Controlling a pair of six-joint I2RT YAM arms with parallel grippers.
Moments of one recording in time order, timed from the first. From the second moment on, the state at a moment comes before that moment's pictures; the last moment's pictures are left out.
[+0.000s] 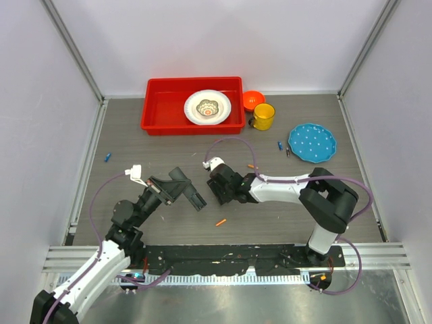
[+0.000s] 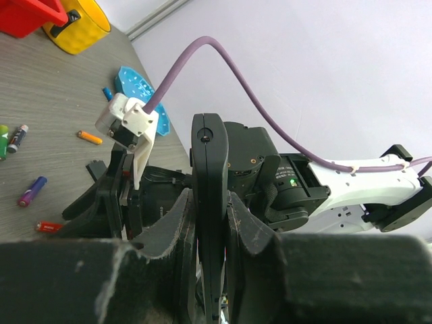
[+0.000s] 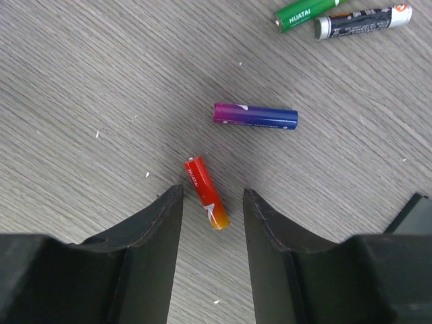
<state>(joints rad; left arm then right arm) -0.49 0.42 0.05 0.59 0.25 -1.12 0.98 1.71 0.93 -0.15 0.20 0.25</state>
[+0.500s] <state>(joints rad) -0.49 0.44 0.05 0.59 0.25 -1.12 0.98 1.73 0.96 -0.16 0.19 0.26</state>
